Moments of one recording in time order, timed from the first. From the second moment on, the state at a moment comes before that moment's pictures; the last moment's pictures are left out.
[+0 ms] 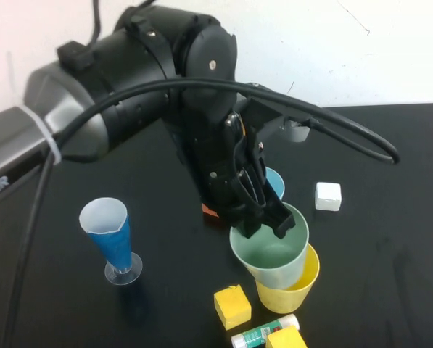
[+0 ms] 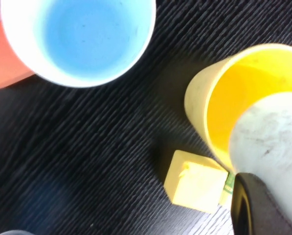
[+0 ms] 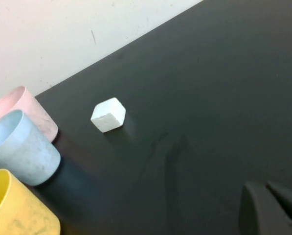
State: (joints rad) right arm -0.09 -0.01 0.03 0.53 0.43 -0.01; left arm -0.70 1.75 -1.67 -0.15 1.27 0.12
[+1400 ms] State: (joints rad) right arm -0.09 0.36 -0.48 0.59 0.72 -0.42; left arm -0.70 1.29 -1.57 0.06 1.11 0.09
